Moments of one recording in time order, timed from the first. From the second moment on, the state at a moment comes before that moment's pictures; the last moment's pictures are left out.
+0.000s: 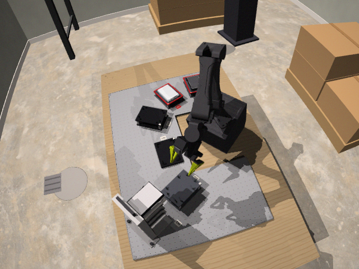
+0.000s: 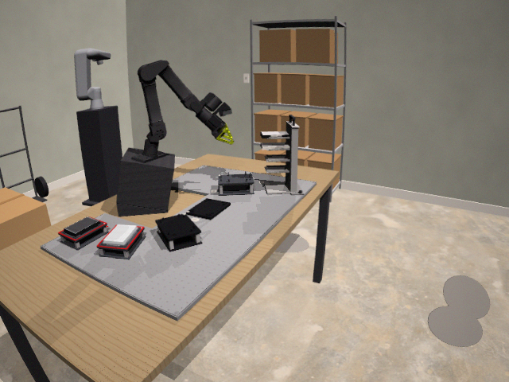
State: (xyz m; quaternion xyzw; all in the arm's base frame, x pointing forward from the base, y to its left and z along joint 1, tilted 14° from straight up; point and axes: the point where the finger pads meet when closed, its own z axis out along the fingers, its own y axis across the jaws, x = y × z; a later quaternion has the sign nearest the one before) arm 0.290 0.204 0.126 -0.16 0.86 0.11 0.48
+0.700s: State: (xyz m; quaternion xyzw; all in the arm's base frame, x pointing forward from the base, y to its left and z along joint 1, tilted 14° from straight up) arm 0.289 0.205 0.144 -0.15 0.86 0.10 0.48
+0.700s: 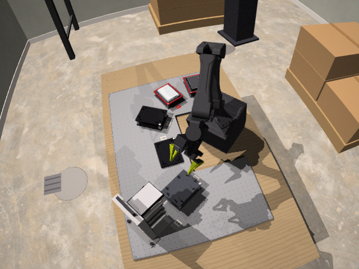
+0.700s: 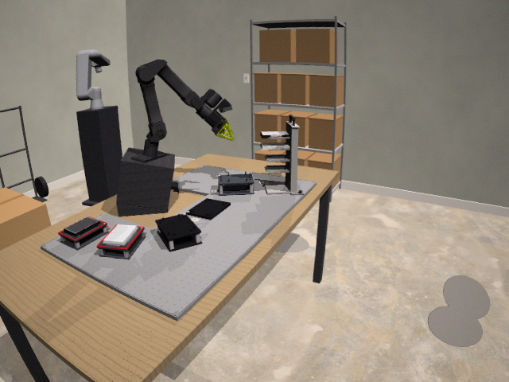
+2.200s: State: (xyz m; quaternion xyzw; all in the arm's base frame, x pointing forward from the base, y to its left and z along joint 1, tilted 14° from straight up) arm 0.296 0.206 0.088 -0.15 0.87 0.09 0.47
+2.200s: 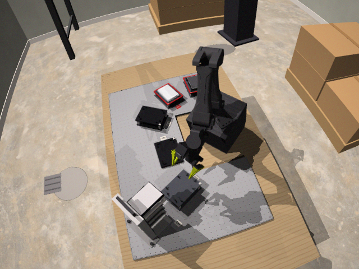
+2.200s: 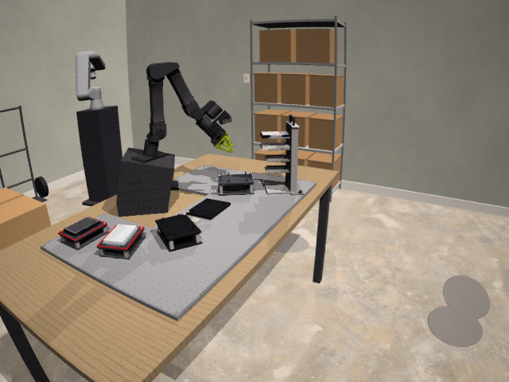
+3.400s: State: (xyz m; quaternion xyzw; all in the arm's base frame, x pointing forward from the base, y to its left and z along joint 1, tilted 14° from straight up) arm 0.338 0.223 0.103 -0.15 0.86 0.10 0.48
